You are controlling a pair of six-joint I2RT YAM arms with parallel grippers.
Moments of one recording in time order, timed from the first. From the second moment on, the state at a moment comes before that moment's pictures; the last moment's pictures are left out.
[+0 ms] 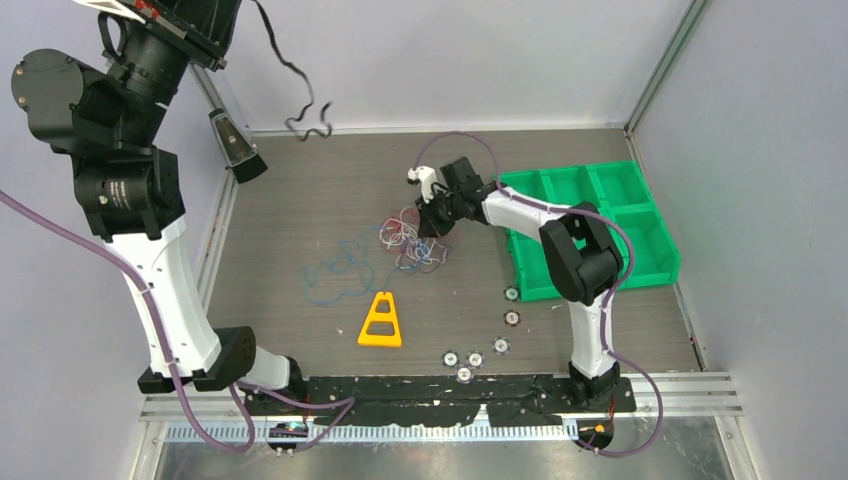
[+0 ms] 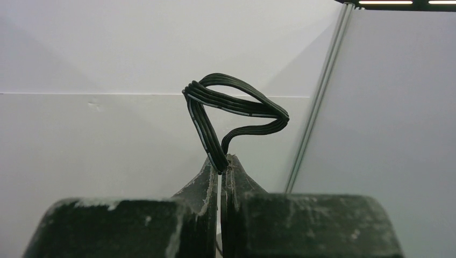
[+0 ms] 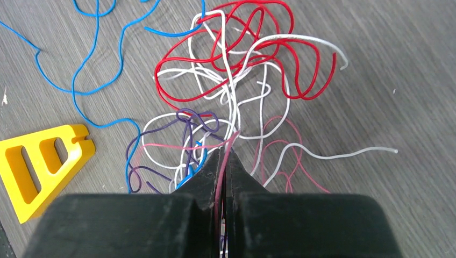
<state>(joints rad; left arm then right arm) 0.04 1.47 2.43 -0.39 0.50 -0.47 0.57 2.04 1.46 -0.25 -0.52 -0.16</state>
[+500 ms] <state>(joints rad) 0.04 1.34 2.00 -0.37 0.57 -0.49 0.57 1.86 1.60 -0.49 -0.61 -0.22</state>
